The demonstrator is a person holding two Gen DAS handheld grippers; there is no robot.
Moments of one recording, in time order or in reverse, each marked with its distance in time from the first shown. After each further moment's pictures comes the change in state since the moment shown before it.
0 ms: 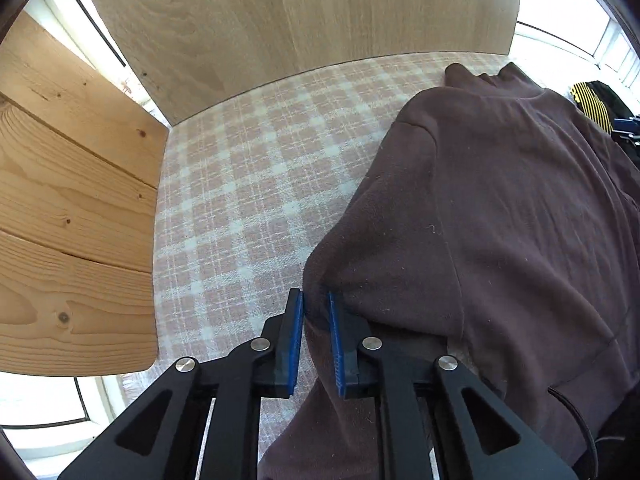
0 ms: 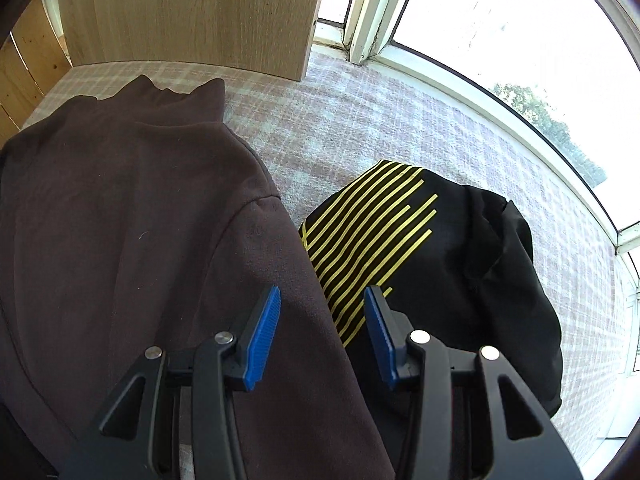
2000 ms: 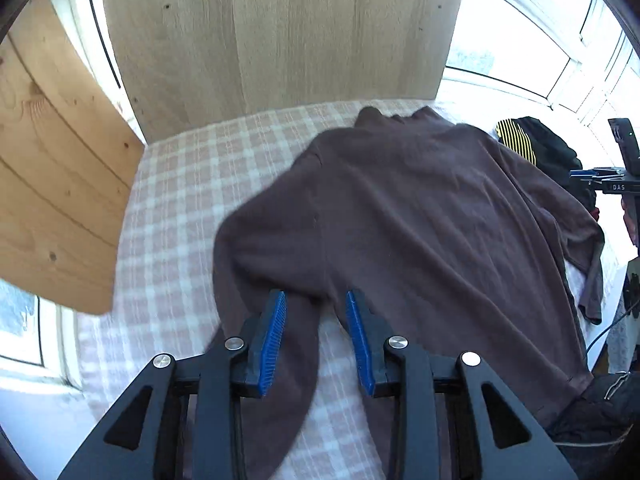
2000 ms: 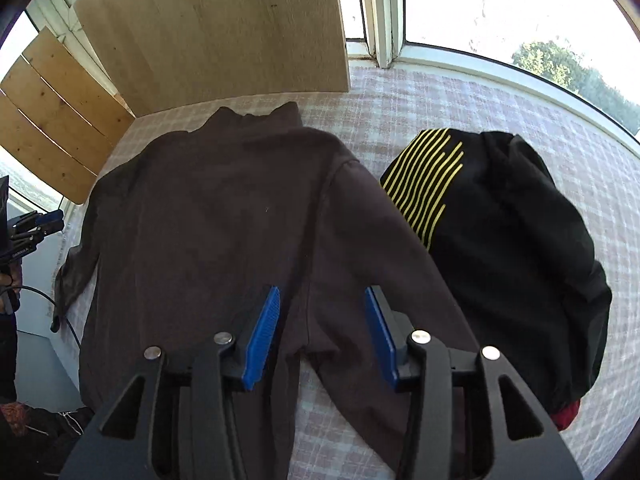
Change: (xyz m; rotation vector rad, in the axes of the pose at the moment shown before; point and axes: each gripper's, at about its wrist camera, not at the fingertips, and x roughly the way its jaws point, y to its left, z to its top) left arm -0.044 -0.070 -0.079 -0.097 -0.080 -0.174; right arm -0.056 0.046 -0.098 0.231 -0.021 0.301
